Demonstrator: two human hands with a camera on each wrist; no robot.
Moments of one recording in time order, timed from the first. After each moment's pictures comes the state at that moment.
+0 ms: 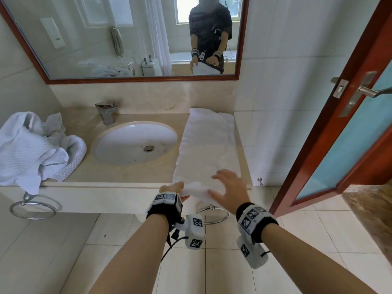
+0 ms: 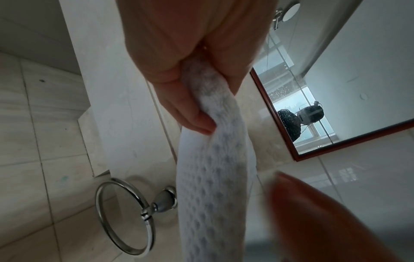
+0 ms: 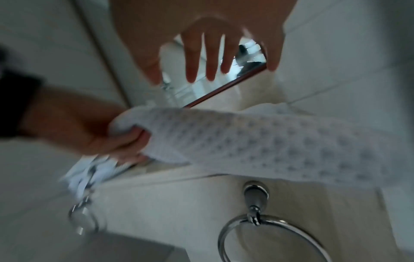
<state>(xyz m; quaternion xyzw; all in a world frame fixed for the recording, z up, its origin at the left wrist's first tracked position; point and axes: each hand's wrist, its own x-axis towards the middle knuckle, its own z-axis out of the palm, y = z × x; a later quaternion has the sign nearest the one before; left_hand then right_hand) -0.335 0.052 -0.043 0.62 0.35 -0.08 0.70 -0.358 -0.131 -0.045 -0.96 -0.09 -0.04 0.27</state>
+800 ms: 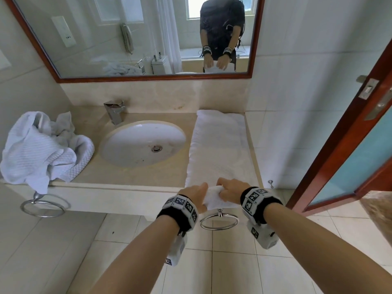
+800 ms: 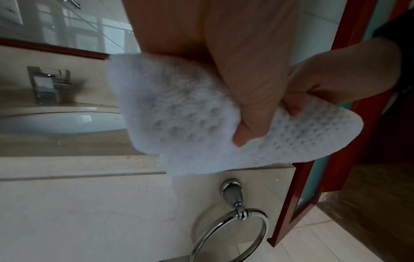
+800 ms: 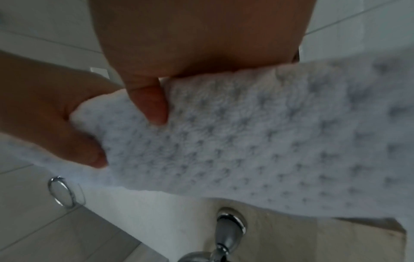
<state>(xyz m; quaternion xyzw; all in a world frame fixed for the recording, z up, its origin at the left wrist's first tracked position) -0.316 0.032 -0.037 0.97 -0.13 -0.18 0.04 -0.296 -0.122 -0.026 -0.95 -0.12 0.24 0.15</state>
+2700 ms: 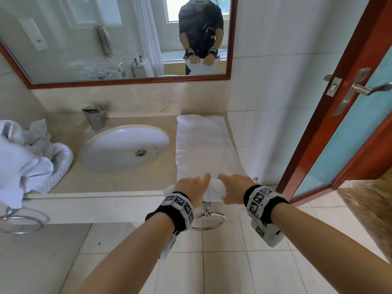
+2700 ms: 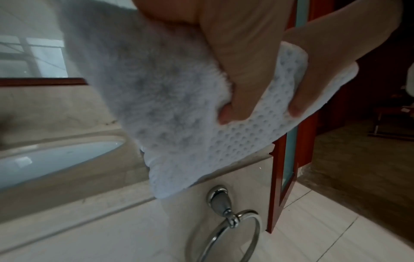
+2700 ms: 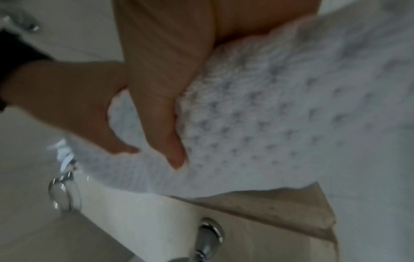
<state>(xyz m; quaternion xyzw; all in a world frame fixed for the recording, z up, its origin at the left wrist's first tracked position) -0.318 -0.006 -0.013 0.97 -0.24 -0.02 -0.06 -0.313 -0.166 -0.013 -0.98 -0.13 0.15 0.05</state>
